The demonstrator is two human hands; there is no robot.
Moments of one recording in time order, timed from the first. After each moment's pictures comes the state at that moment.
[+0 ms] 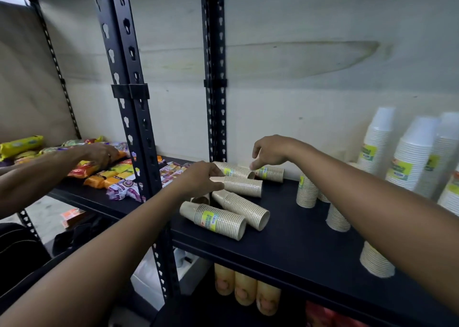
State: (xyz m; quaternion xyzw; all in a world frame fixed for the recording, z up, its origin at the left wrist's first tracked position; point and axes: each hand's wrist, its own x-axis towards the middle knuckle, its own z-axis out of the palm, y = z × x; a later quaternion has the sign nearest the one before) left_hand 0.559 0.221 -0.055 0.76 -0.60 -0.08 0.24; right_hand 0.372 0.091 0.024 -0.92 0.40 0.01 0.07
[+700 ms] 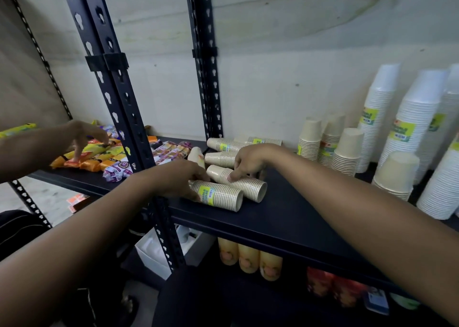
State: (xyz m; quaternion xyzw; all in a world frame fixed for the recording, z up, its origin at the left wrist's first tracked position) left_hand 0.568 0.267 -0.061 0.71 -0.70 -0.08 -0.03; right_hand 0.388 0.125 -0.044 -0.90 0.36 0.11 0.23
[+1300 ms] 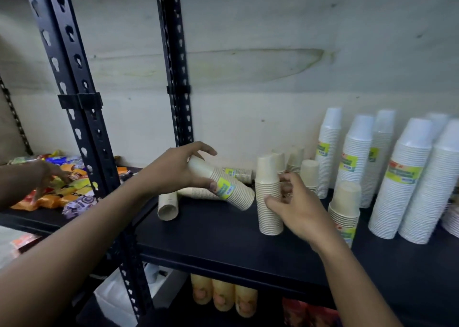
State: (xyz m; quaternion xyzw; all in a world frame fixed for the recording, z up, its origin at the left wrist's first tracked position) left_hand 0.515 0.246 0.003 0.63 -0.71 -0.05 0.30; right_hand 0.232 0.193 -0.065 -0.74 0.45 -0.39 0.31
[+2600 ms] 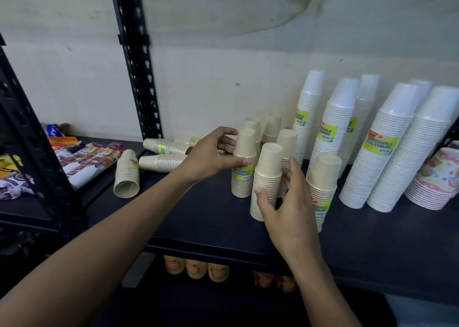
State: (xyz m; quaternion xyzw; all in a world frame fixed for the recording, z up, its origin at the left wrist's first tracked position) left_hand 0.424 0.130 -0.086 0.51 -0.66 -0.25 0.48; right_hand 0.217 0.204 -0.130 -0.69 0.49 -0.51 0.16
